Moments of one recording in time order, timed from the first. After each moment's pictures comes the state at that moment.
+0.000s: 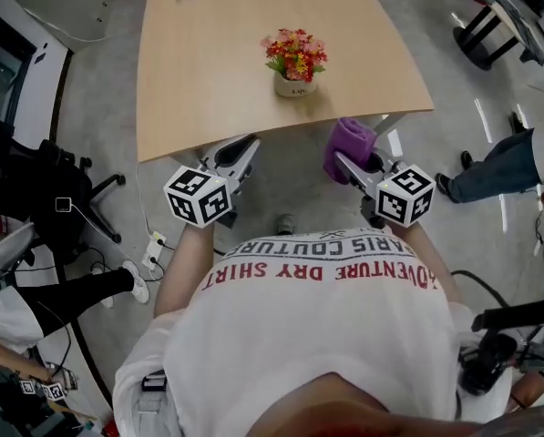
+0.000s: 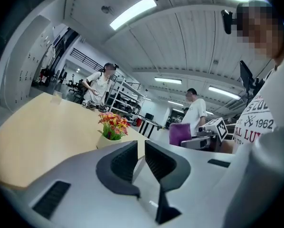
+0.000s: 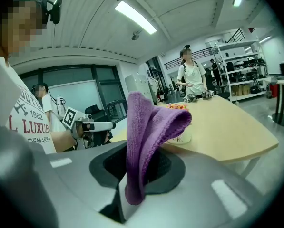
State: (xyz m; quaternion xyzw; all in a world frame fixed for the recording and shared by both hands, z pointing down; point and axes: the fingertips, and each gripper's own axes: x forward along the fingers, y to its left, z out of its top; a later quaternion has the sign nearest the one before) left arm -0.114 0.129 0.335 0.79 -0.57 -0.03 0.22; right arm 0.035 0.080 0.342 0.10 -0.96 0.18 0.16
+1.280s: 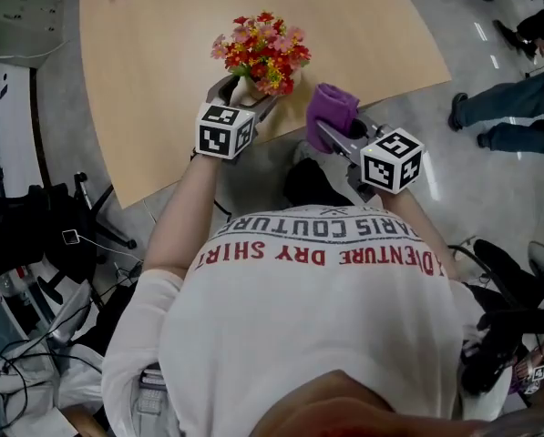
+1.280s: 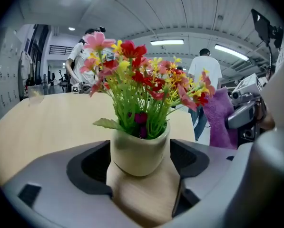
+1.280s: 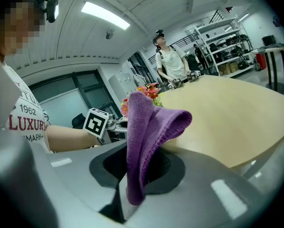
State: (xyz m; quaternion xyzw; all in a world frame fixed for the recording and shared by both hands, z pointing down) left arm -0.162 -0.122 0.505 0.78 -0.56 0.19 0.23; right arm -0.028 -0.070 0.454 0.13 -0.93 0.29 0.16
